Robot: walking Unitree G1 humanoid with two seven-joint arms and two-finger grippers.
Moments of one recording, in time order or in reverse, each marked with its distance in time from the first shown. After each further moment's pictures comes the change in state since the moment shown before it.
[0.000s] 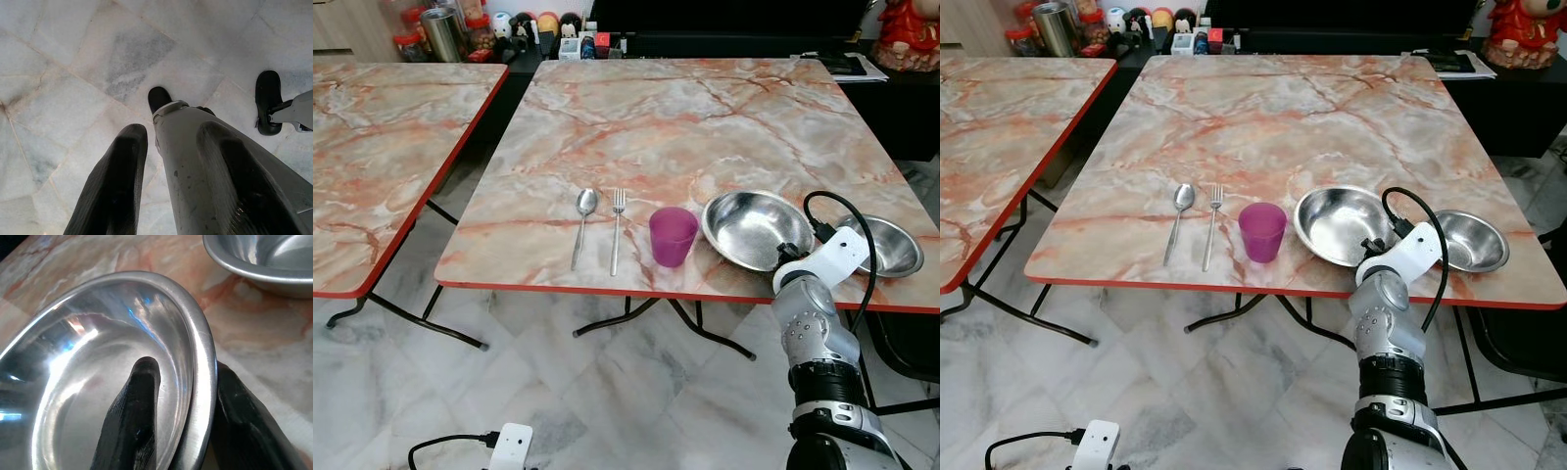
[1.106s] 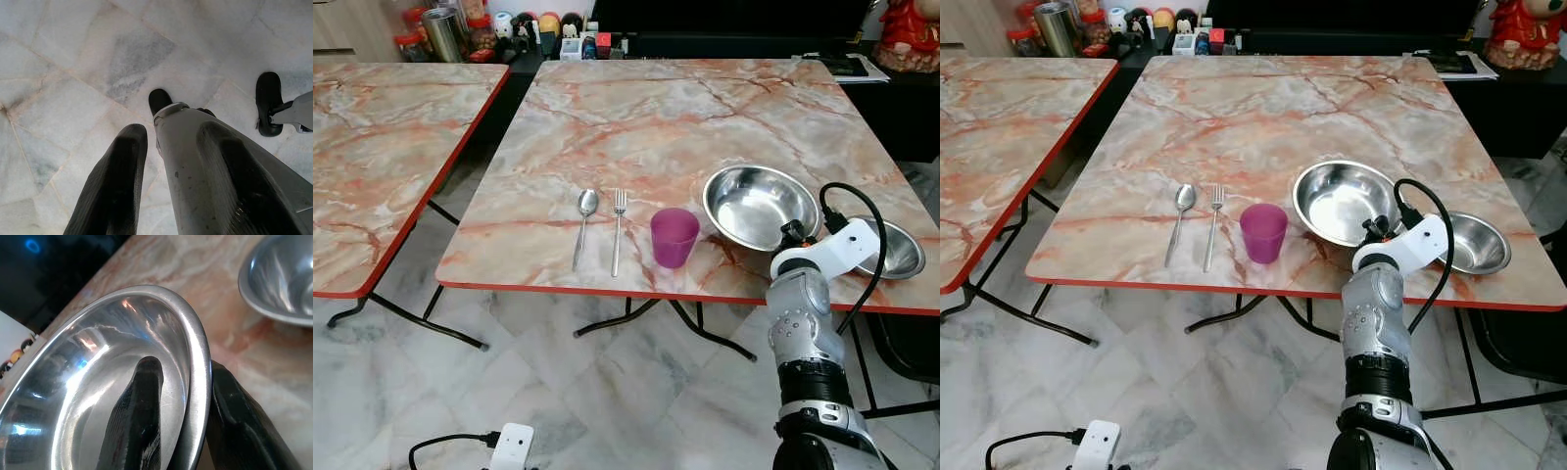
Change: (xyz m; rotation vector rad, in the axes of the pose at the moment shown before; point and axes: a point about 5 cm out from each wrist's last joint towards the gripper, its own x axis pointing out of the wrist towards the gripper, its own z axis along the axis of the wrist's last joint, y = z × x) left arm 0.000 0.000 0.000 0.013 -0.012 0.000; right arm -0.007 0.017 0.014 0.128 -0.190 0.112
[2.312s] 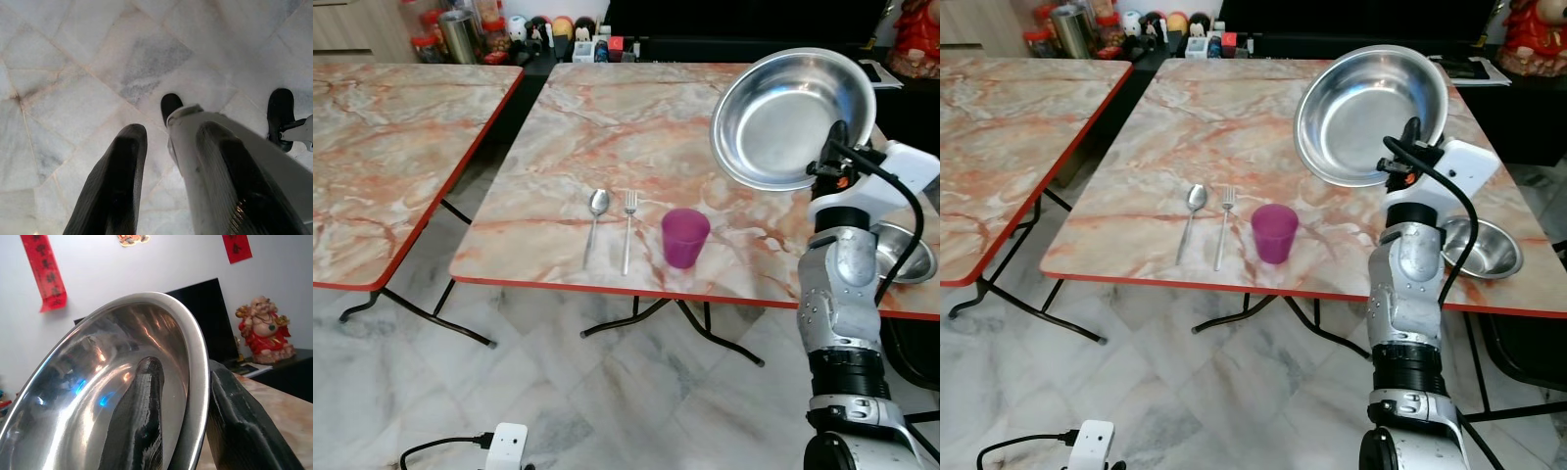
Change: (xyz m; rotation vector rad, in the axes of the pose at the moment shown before) left arm -0.001 0.001 0.000 -0.061 -0.029 0.054; right arm -0.015 0.043 0.077 -0.336 -0.488 0.357
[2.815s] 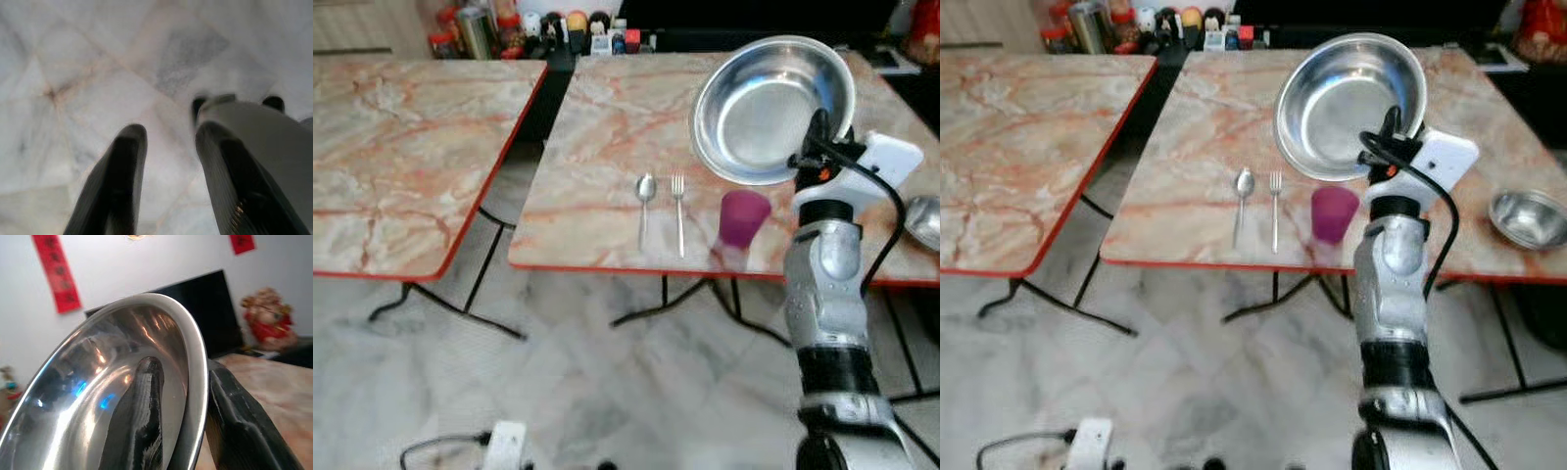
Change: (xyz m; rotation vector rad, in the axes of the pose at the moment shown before) left arm 0.000 0.000 0.002 -0.008 -0.013 0.003; right arm -0.004 0.013 -0.005 0.006 0.016 0.028
